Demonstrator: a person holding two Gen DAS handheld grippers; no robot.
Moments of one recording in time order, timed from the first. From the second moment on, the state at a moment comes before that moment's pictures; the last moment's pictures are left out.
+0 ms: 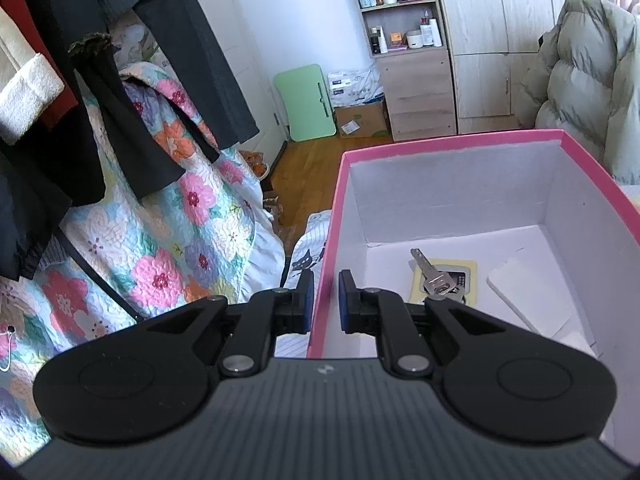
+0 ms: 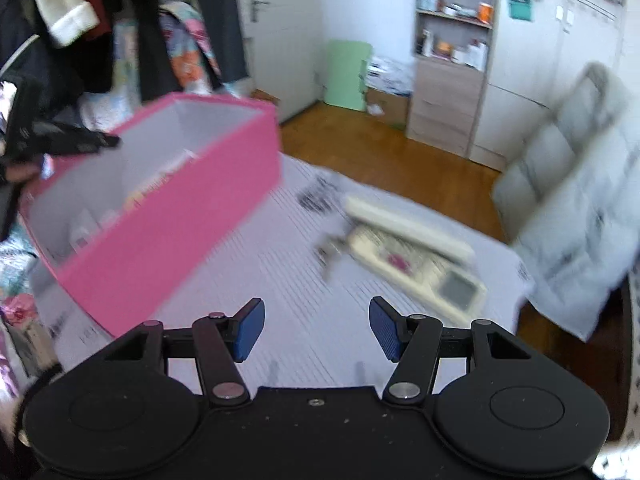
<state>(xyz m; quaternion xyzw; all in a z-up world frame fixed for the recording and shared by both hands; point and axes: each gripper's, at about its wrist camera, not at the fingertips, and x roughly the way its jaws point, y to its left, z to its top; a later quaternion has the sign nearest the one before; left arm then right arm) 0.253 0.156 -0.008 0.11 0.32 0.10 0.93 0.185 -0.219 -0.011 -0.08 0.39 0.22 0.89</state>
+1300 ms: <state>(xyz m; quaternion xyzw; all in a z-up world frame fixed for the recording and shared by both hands) 0.248 0.145 -0.008 0.15 0.31 0.11 0.93 0.176 -0.198 0.001 -0.02 0.31 0.28 0.91</state>
